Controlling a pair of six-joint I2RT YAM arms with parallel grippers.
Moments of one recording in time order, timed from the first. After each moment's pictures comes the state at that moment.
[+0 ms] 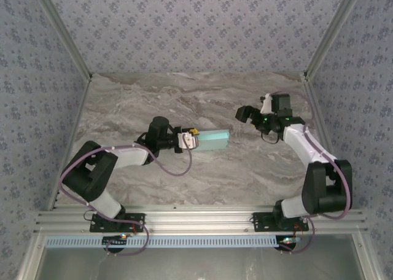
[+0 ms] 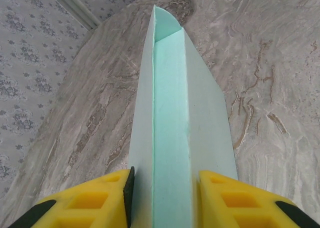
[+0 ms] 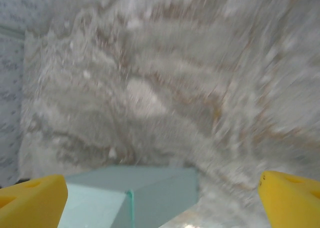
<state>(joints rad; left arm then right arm) -0.59 1.61 0.68 0.47 0.55 0.88 0.11 1.45 0.95 -0.35 -0.54 0.51</state>
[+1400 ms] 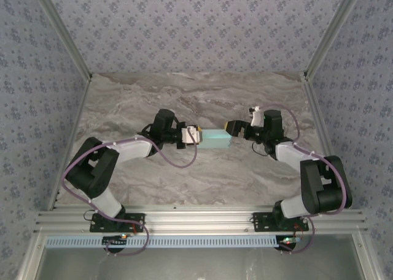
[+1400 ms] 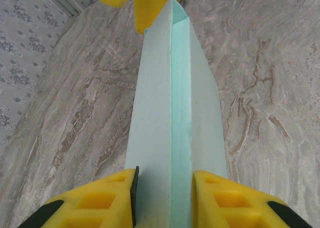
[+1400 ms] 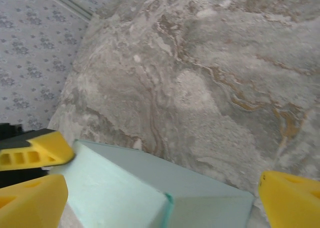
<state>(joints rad) -0.60 1.66 0.83 0.26 0.56 0.89 0.16 1.44 0.60 0.27 -0.64 0.48</state>
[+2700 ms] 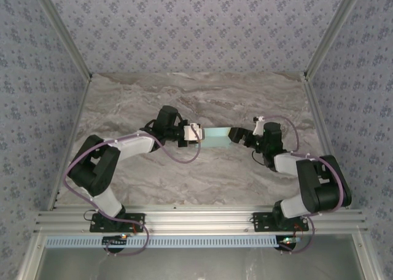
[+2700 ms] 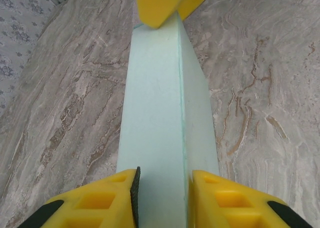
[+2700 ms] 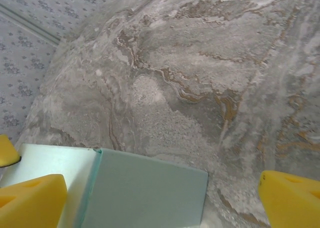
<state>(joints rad) -0.60 1.69 0.91 0.13 0.55 0.89 0.18 1.42 0.42 0.51 -0.46 0.55</state>
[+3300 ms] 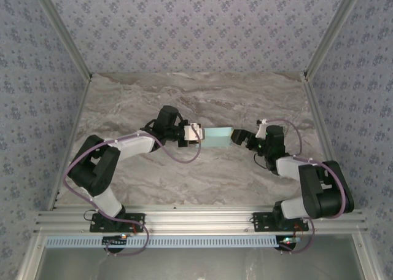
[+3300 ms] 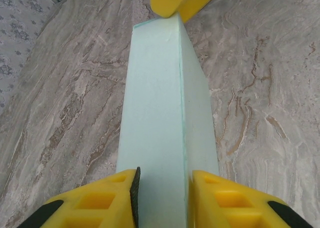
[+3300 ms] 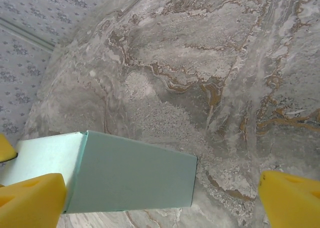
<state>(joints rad) -0.61 1.69 0.92 0.11 0.55 0.89 0.16 1.38 0.38 0.51 -0.45 0.58</state>
